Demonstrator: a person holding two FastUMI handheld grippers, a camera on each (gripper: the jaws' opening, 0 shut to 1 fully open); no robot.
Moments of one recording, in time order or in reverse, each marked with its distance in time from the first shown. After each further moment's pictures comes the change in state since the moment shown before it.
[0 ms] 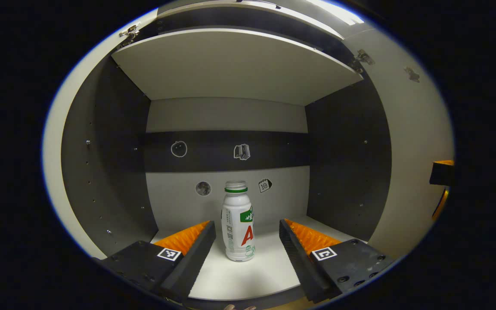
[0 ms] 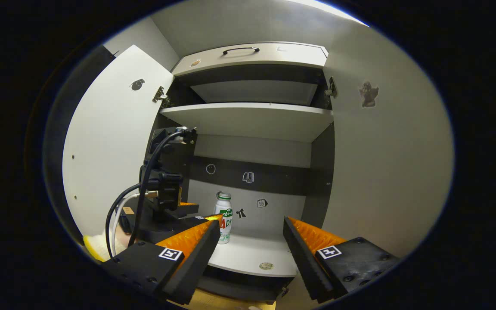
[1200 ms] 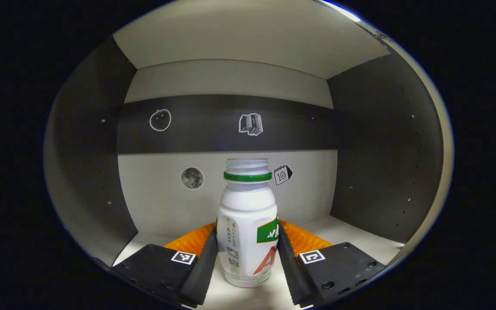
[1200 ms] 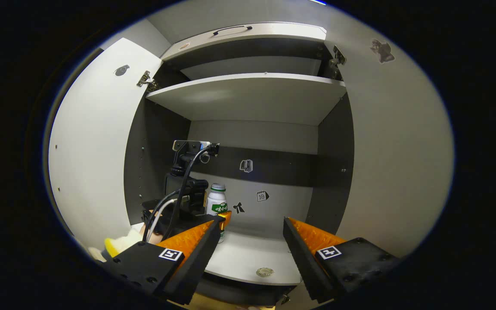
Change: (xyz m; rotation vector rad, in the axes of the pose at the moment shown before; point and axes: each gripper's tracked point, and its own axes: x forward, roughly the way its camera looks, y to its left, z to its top) left arm 0.101 0.013 -0.033 -0.003 0.037 0.012; right arm 0.057 -0.016 -0.030 0.036 0.053 0.007
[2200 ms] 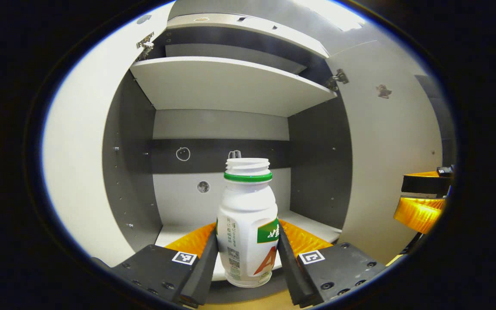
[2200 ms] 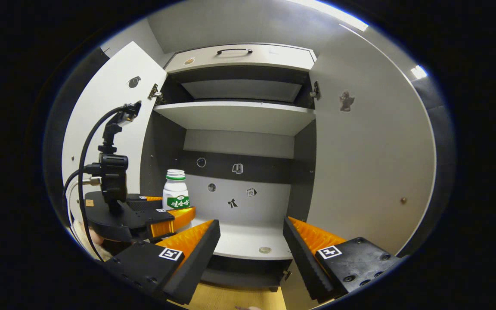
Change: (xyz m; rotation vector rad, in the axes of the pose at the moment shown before) left arm -0.233 -0.012 0.026 -0.001 -0.061 -0.156; right arm -0.133 0.038 0.021 -0.014 0.002 -0.202
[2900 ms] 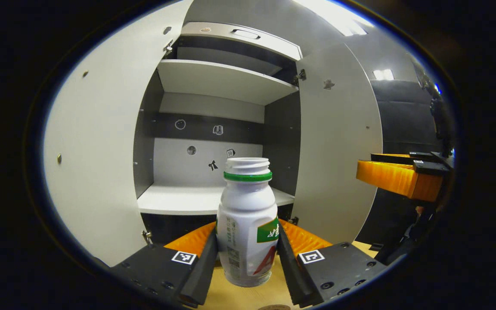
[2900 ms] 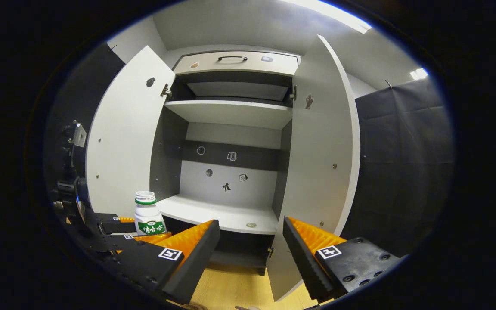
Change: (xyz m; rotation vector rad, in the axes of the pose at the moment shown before) left arm -0.135 -0.092 -0.097 -0.117 0.030 -0.009; right arm -0.093 -0.030 -0.040 -0.035 0.037 0.045
